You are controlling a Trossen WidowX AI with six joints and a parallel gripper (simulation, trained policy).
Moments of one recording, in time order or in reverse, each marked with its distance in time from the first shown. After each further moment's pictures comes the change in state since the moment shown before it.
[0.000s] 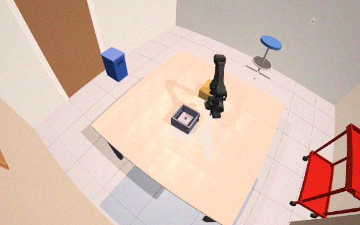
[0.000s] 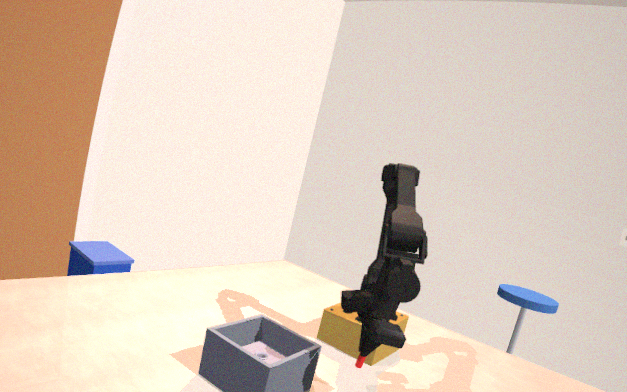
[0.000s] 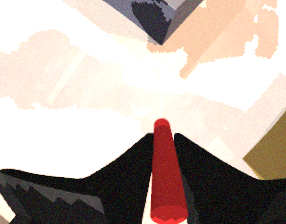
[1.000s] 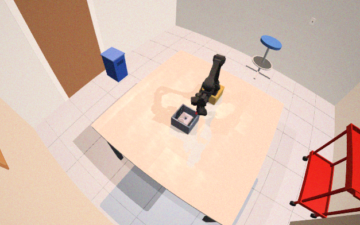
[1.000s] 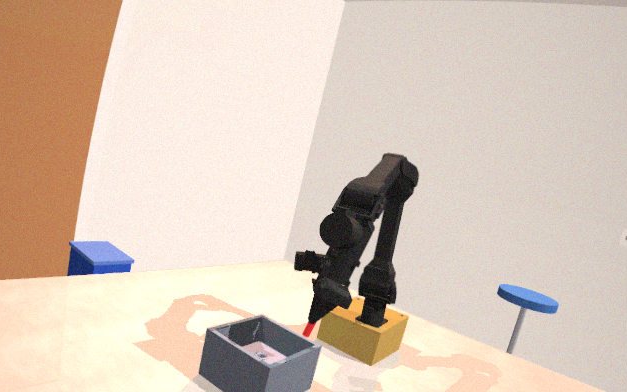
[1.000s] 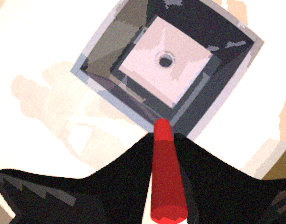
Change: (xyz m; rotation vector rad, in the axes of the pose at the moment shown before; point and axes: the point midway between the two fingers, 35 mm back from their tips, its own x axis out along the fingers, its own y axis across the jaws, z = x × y) arm -0.042 0.007 0.122 0.091 -0.127 0.075
